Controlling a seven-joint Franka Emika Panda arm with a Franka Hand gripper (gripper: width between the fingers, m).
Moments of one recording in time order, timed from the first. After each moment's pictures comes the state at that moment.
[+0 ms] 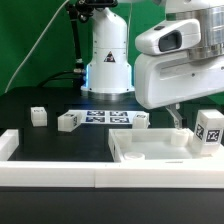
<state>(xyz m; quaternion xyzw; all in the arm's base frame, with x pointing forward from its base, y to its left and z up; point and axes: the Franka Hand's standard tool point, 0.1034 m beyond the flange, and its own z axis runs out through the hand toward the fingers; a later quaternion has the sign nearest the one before) 0.617 0.111 0.083 -0.99 -0.10 0.01 0.10</state>
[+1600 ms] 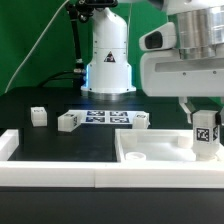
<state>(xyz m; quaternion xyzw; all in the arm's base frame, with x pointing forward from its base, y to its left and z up) 0.617 0.120 0.081 -0.92 0.37 0.03 0.09</state>
